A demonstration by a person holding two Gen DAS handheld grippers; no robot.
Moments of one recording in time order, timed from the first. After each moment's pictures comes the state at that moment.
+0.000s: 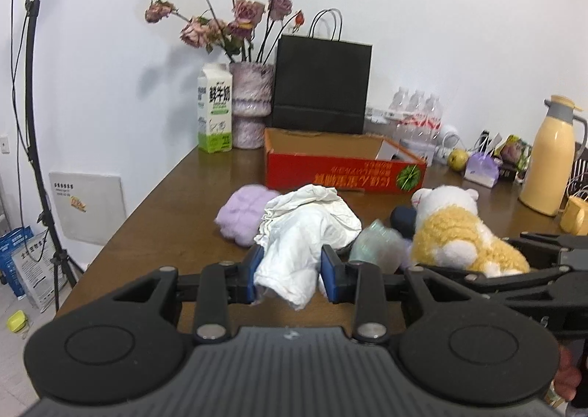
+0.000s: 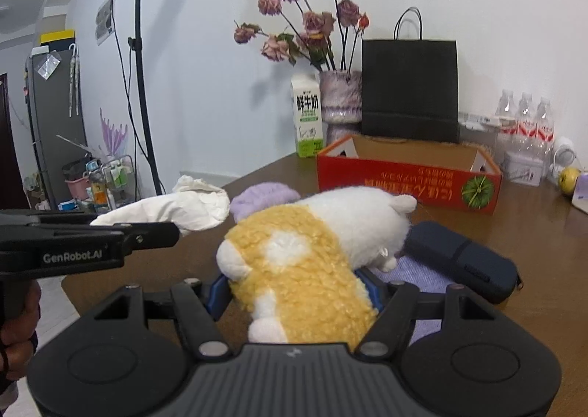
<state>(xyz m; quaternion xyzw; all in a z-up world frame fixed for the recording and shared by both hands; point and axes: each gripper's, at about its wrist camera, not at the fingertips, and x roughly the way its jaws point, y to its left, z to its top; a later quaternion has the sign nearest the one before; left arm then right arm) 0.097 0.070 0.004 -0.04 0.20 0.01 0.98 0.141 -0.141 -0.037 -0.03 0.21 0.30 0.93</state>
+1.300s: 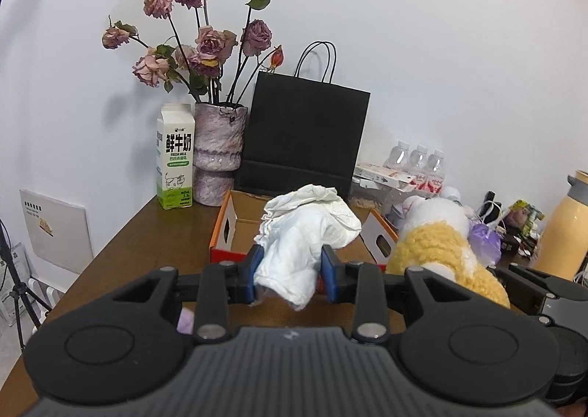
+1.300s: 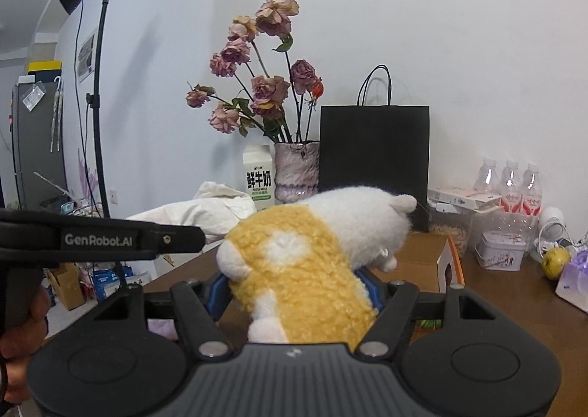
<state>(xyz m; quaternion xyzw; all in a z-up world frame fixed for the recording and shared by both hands) 0.261 0.020 0.084 -0.08 0.18 0.01 0.98 0.290 -0.169 0.040 -0.02 0.14 0.28 0.95</state>
